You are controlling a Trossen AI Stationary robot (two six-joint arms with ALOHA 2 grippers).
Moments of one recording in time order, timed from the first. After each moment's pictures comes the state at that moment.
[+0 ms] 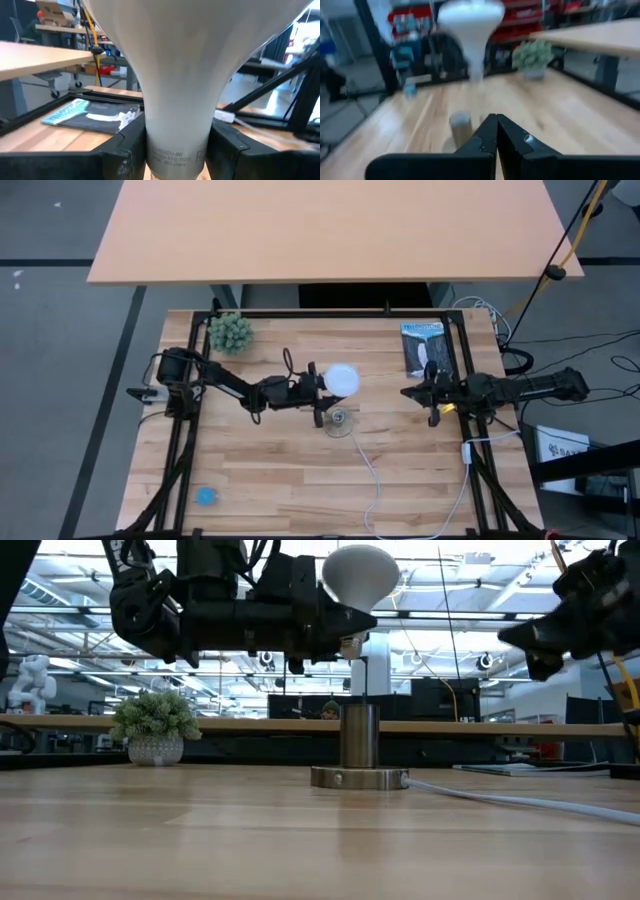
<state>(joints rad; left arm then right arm) -0.02 1.87 0.72 1.24 -0.11 -0.07 0.12 0.14 0.02 0.12 0.21 0.16</state>
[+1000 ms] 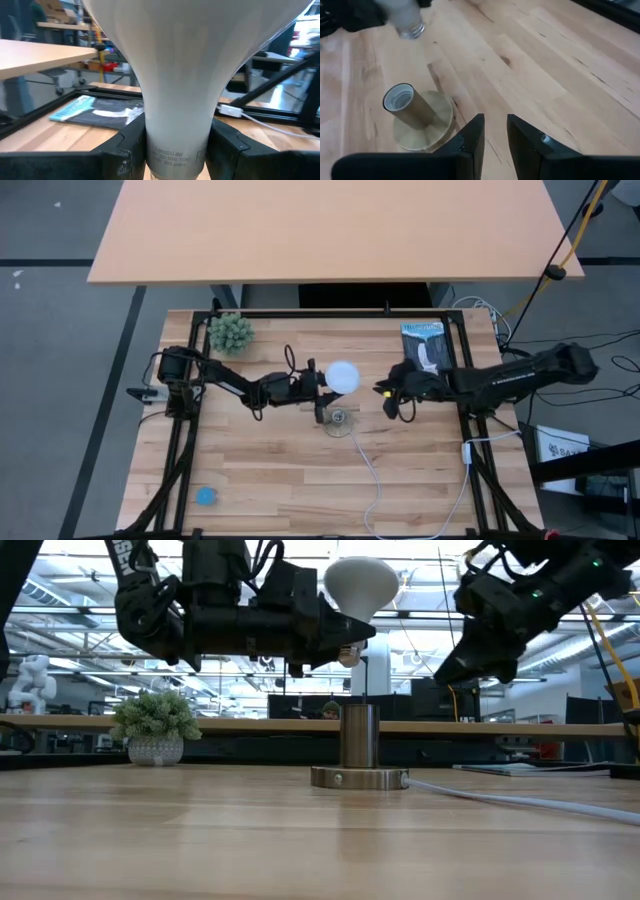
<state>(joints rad) 0.00 1.87 0.72 1.22 -0.09 -0.06 0.06 1.06 0.52 -0.08 0.33 0.49</state>
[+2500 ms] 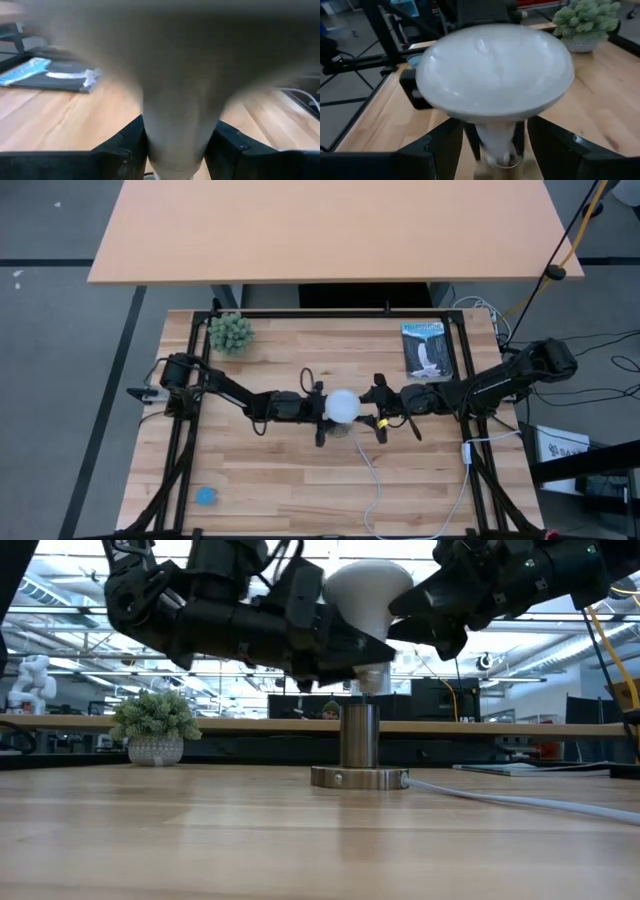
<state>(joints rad) -0.13 1.93 0.80 1.00 -0.10 -0.08 0.19 1.31 0.53 0.51 0.20 0.23</state>
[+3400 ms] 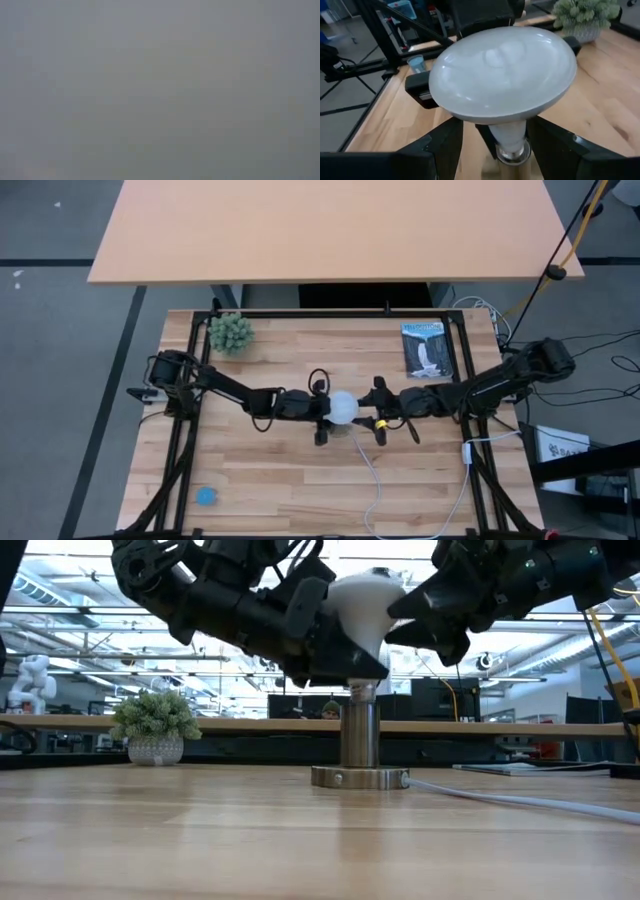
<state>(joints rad) -0.11 1.83 0.86 0.63 -0.12 -0.04 0.22 1.33 0.53 0.52 0.21 0.31</state>
